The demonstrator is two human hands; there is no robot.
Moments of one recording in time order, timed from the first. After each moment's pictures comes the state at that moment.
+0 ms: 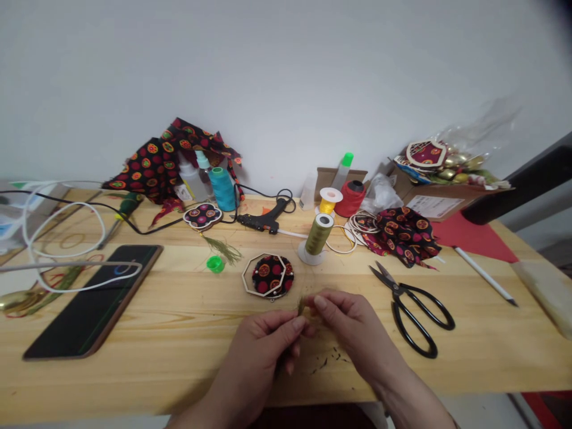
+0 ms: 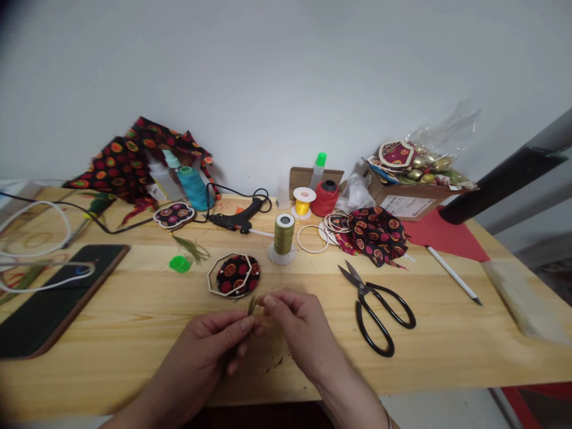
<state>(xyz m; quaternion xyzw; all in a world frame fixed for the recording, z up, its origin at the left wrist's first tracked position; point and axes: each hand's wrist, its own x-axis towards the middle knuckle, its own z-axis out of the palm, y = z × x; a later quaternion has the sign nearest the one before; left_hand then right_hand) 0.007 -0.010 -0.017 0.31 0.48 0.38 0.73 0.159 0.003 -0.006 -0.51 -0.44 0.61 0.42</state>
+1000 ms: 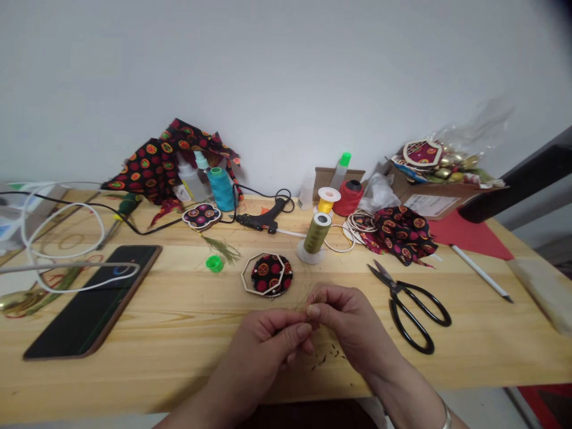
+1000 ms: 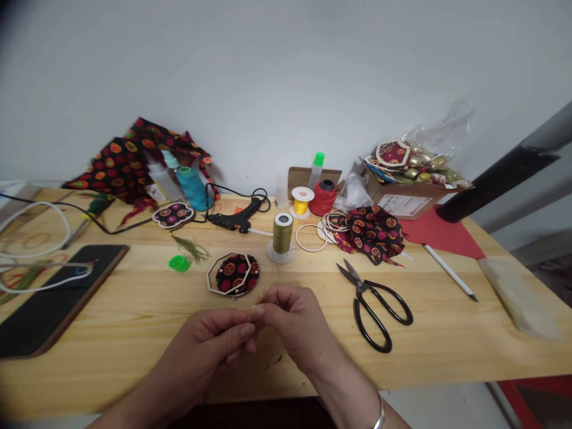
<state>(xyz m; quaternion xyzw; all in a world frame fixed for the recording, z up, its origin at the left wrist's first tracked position) 0.001 -0.006 -0.006 0.44 0.47 0.31 0.70 0.154 0.006 -0.004 -0.43 -0.39 0.67 0.46</state>
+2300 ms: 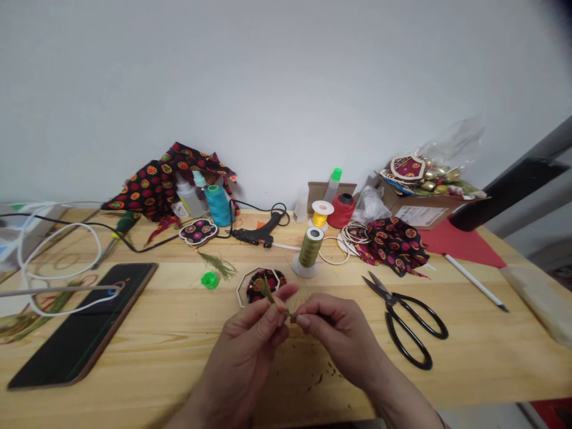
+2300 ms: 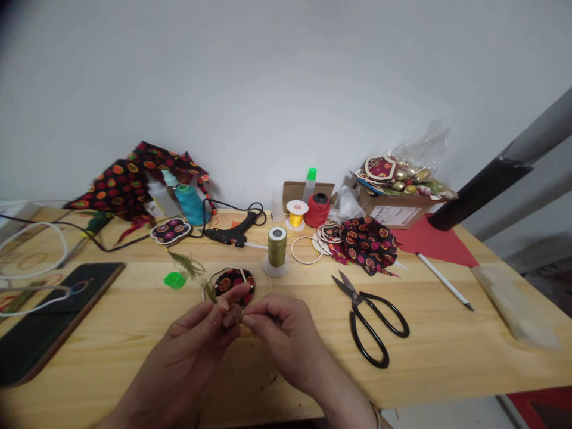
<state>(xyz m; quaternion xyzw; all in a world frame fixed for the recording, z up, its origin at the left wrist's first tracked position) 0.007 0.005 0.005 0.21 0.37 0.53 0.73 0.158 0.012 0.004 -0.46 -0.58 0.51 0.44</state>
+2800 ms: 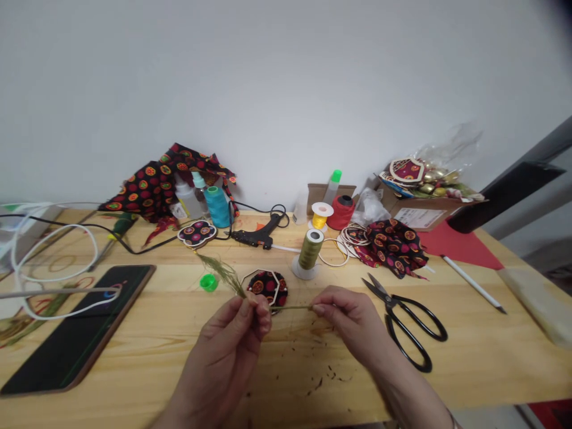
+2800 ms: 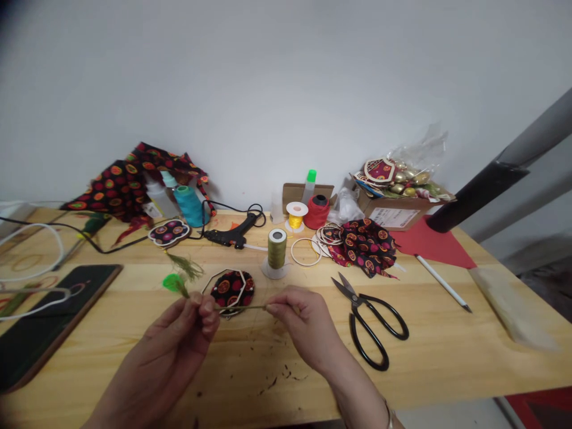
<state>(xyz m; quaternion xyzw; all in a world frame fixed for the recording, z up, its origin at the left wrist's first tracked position) -0.006 0.012 0.012 0.15 0.40 0.62 0.66 0.184 0.024 -0.007 -0.51 -0.62 0.43 0.42</state>
